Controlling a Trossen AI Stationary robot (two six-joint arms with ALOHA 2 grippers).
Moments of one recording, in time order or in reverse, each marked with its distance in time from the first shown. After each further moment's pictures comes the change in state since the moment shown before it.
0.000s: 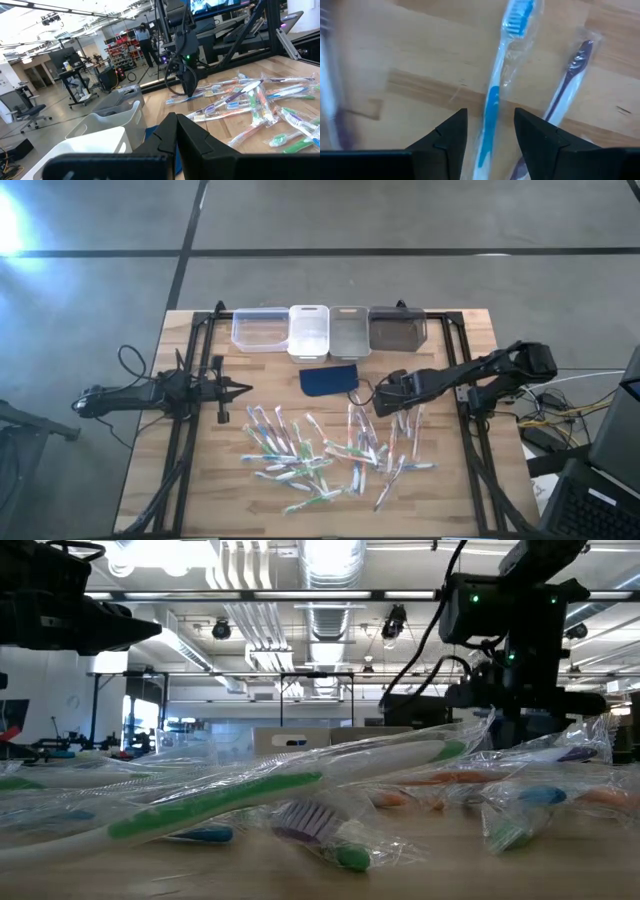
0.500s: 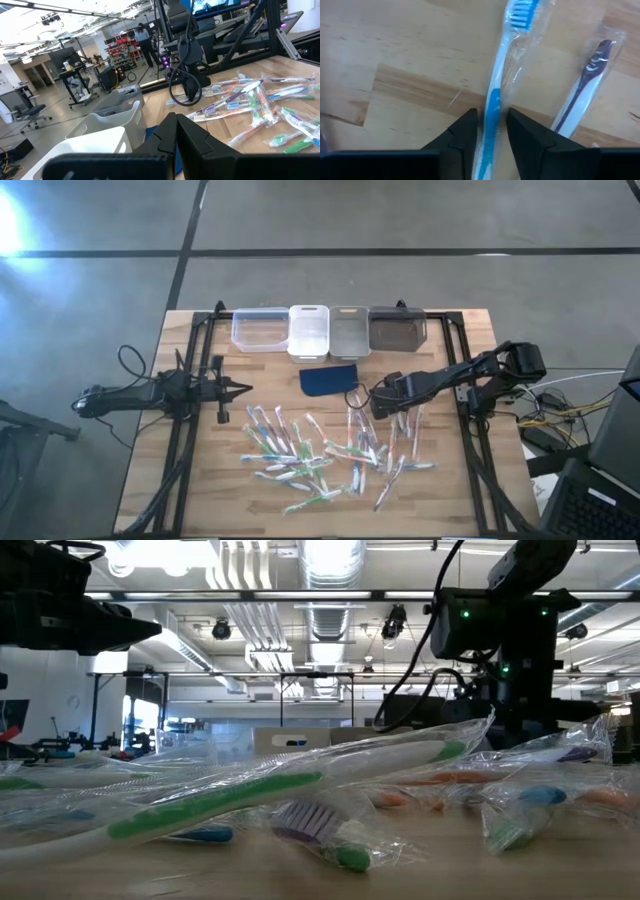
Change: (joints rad) left arm 0.000 0.000 0.000 0.000 0.000 0.000; right arm 0.001 0.111 0.023 0.019 0.003 -0.027
